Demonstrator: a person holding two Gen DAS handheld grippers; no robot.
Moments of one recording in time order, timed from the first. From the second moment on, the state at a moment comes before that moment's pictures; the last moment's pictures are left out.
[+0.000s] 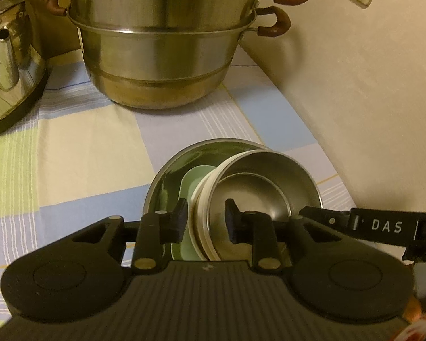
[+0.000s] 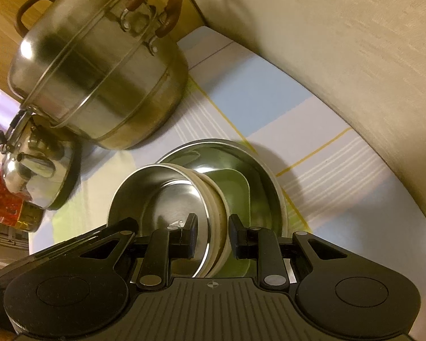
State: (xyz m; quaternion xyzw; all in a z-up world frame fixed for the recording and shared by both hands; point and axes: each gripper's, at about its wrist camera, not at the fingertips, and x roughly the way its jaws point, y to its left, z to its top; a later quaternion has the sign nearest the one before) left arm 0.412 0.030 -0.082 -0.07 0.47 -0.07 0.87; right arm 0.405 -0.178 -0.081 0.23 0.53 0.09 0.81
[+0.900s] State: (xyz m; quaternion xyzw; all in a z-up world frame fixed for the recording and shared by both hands) left arm 0.395 0.035 -0.079 -0.07 0.47 -0.09 0.87; right arm 0.396 -0.186 -0.074 0.24 0.52 0.10 0.81
